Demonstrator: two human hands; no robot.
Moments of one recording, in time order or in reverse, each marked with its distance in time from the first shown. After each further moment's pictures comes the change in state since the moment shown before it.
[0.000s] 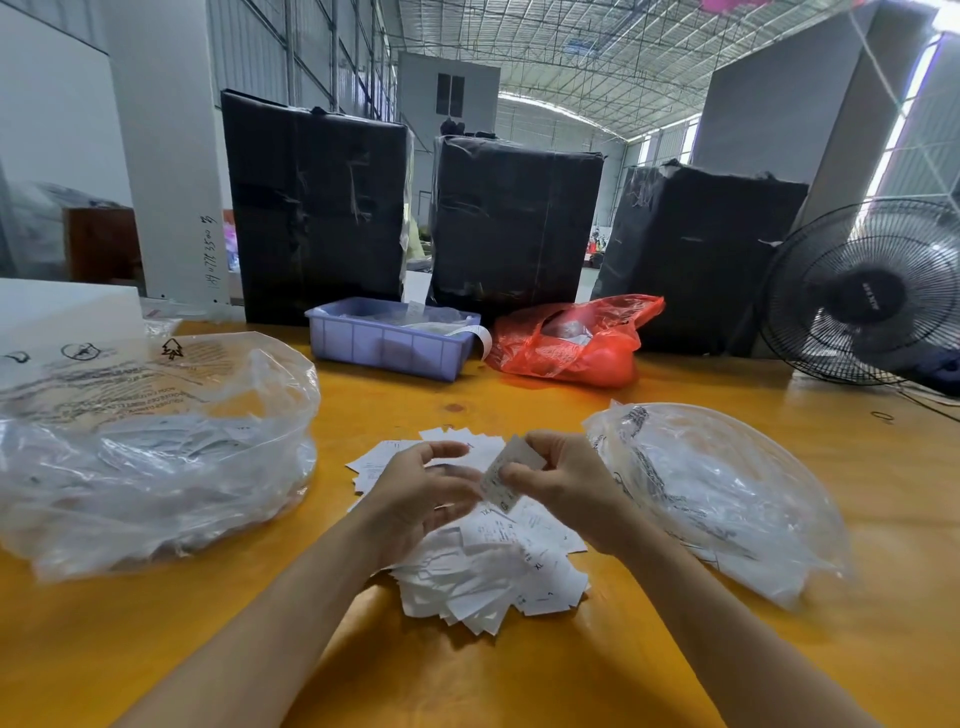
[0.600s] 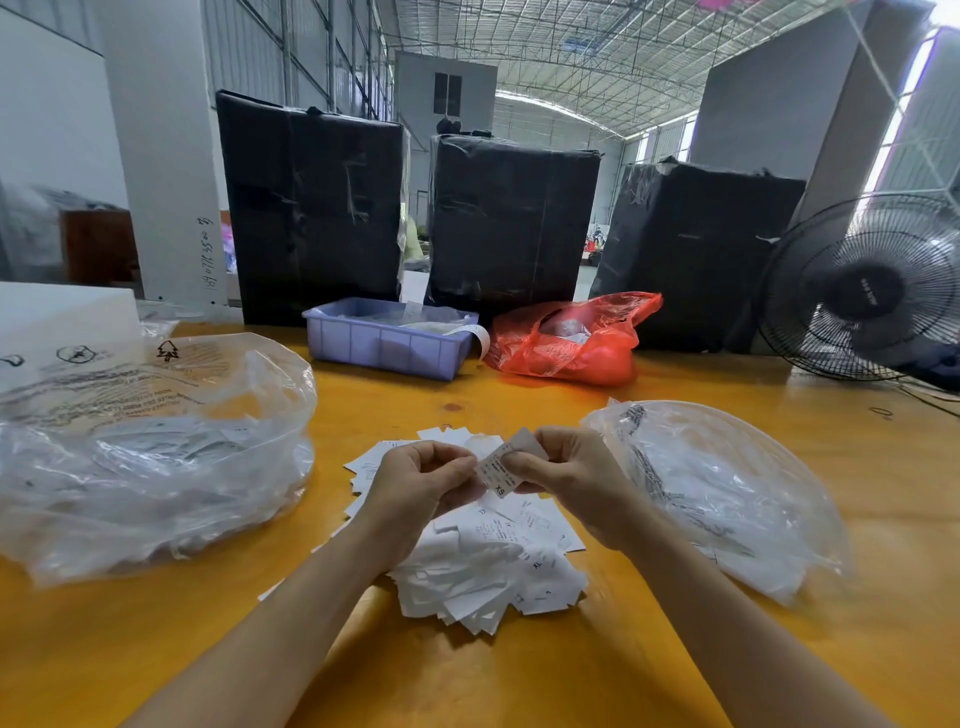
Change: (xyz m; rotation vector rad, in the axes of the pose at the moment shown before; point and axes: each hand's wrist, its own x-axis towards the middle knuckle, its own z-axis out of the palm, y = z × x) left_hand 0.004 -0.008 0.002 -0.037 0.057 0.157; right_hand 0.001 0.006 -0.007 0.164 0.021 0.011
